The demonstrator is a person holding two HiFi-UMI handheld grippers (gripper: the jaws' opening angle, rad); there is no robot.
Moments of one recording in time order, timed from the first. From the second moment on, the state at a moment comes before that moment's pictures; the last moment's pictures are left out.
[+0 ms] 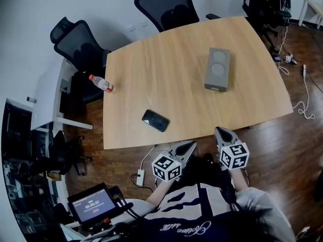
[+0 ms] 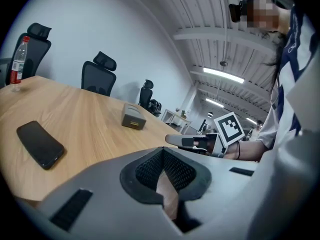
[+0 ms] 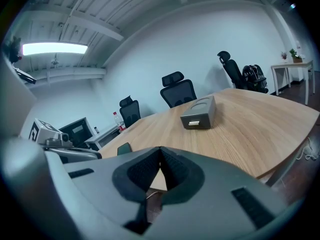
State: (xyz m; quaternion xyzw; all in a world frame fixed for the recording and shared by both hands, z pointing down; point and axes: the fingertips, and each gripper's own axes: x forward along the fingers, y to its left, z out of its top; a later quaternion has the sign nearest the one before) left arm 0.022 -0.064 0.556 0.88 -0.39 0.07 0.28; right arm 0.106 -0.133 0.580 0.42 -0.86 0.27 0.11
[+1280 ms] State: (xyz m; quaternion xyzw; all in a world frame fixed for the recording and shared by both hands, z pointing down) left arm -0.083 0.105 0.547 0.92 -0.32 0.08 0.23; right arm -0.002 0.071 0.582 0.48 -0.82 0.30 0.09
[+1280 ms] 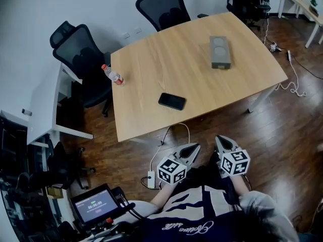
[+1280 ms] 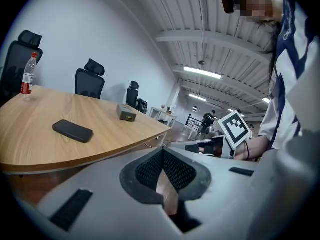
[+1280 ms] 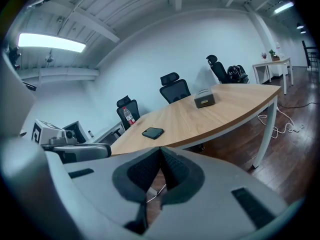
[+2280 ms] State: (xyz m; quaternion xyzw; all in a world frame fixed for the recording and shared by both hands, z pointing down) left arm -0.017 0.149 0.520 0.94 -0.27 0.06 0.21; right arm 0.051 0.146 0.537 0.51 -0.82 0.25 0.06
